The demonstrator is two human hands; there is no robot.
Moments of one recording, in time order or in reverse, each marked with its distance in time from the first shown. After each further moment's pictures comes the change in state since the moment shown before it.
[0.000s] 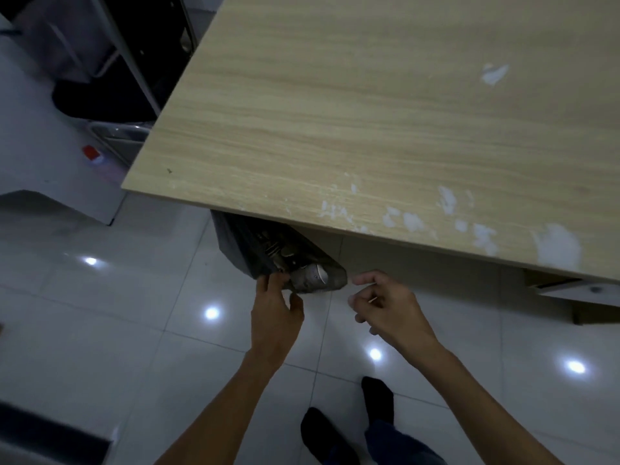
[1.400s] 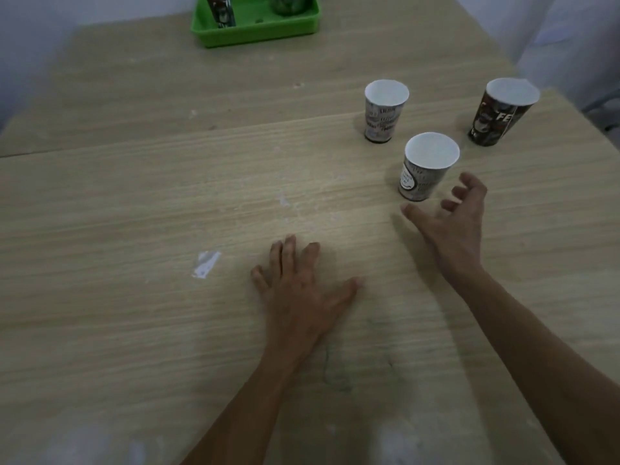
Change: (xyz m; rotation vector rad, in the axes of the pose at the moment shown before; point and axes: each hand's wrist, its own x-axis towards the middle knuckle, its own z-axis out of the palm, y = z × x) left_hand 0.120 0.438 0.232 0.418 -0.138 0.431; right_hand 0.124 -0.007 -0.519 0.167 1.000 -0.186
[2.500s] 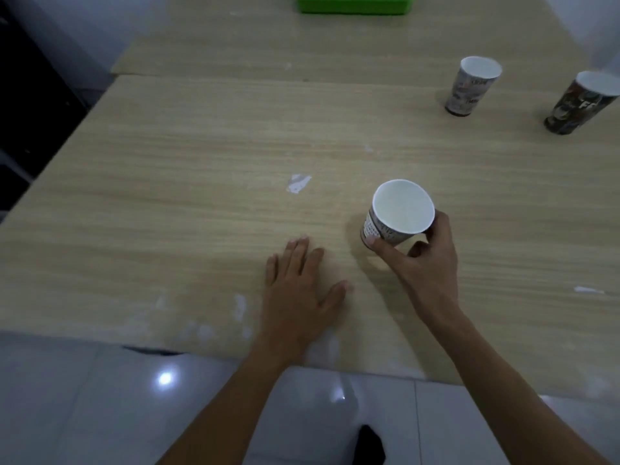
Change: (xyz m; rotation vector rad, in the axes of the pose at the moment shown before) left_hand -0.126 -0.109 -0.027 -0.038 0.152 0.090; right_hand -0.201 -0.039 0.031 0.058 -0.264 -0.148
